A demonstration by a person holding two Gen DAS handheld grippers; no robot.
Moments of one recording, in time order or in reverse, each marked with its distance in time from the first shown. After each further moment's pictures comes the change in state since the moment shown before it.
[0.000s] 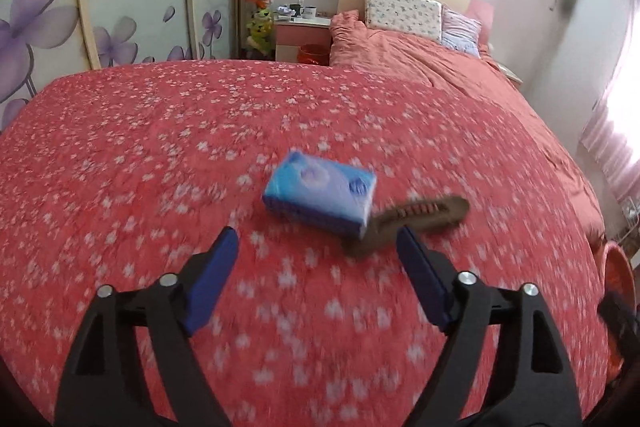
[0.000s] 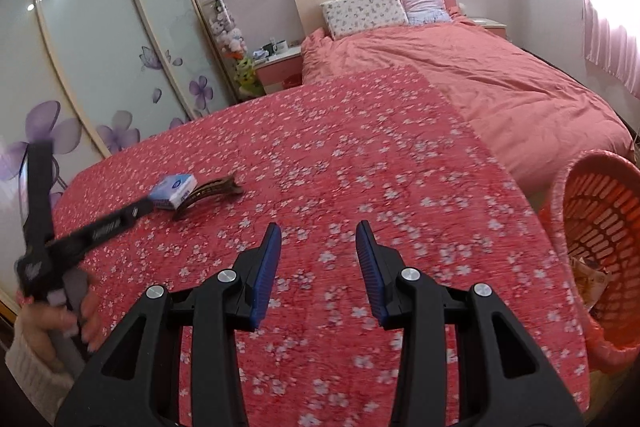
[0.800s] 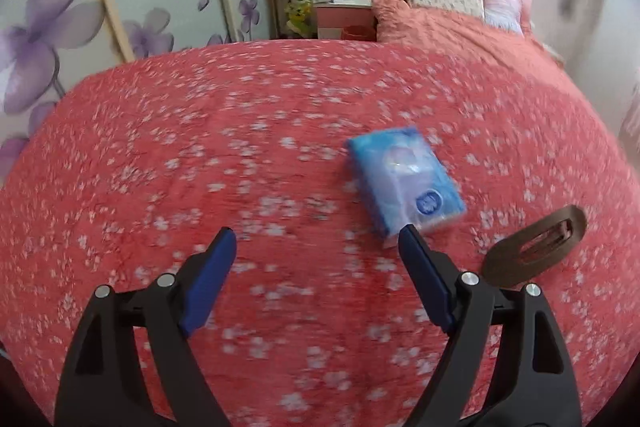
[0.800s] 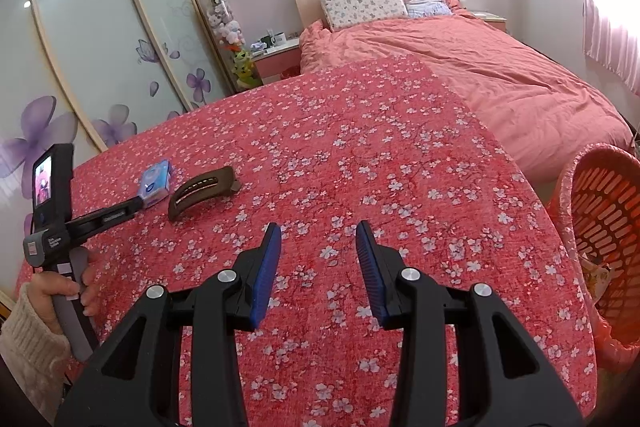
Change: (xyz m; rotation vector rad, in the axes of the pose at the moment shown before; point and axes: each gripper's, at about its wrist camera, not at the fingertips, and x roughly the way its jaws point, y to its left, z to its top) left arm 0.024 0.065 0.010 0.005 0.059 0.158; right arm 0.006 0.001 -0.001 0.006 0.014 -0.002
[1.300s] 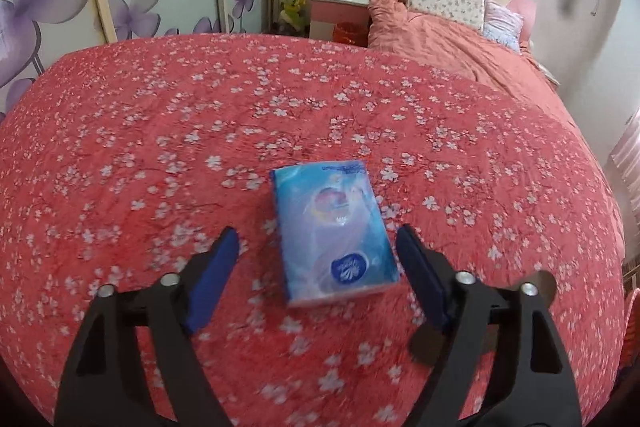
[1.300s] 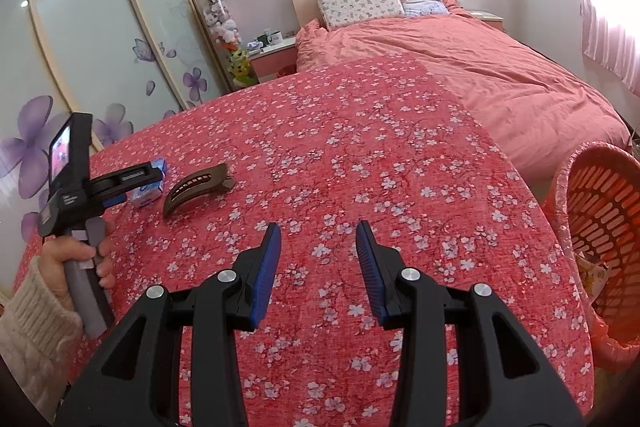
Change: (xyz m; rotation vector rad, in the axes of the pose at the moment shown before) left arm 0.031 -0.043 0.031 -0.075 0.041 -0.053; right arm 0.001 -0.004 -0.001 0.006 0.008 -0.015
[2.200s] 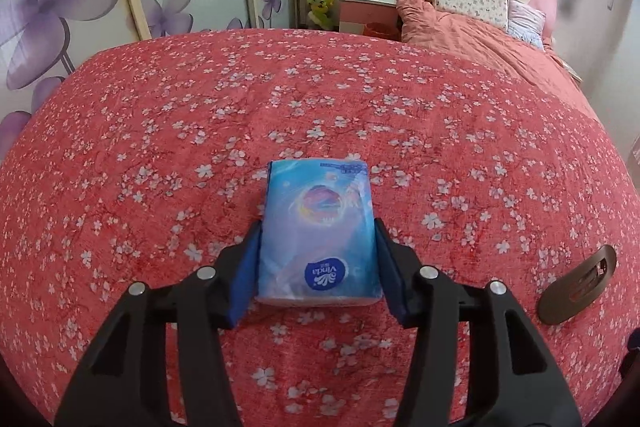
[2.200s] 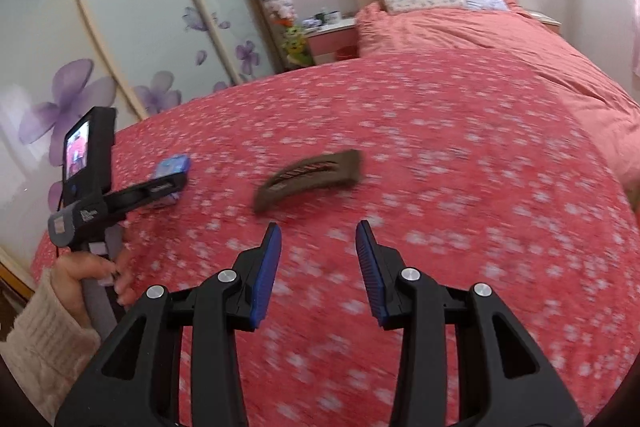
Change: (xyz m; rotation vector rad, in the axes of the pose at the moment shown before) left arm -0.004 0.088 -0.008 0.012 -0.011 0.086; right arm 0.058 0.112 0.008 -0.110 0.077 0.188
